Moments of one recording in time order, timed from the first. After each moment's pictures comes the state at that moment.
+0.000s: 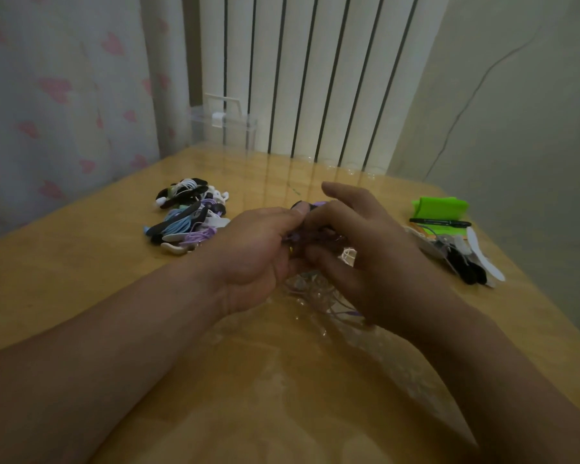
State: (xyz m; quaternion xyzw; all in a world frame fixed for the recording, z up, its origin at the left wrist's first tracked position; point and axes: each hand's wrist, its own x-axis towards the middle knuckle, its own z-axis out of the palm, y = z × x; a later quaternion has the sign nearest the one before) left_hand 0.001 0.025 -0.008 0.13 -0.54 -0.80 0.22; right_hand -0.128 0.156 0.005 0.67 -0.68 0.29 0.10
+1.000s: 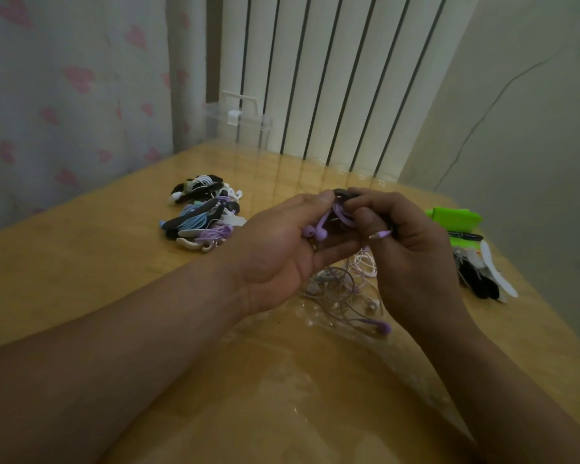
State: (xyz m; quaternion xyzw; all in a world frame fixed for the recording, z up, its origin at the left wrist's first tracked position) left_hand 0.001 0.035 0.004 0.08 -0.44 -0.86 0.25; right_hand -0.126 0.142 -0.002 0.56 -0.59 0.58 0.02
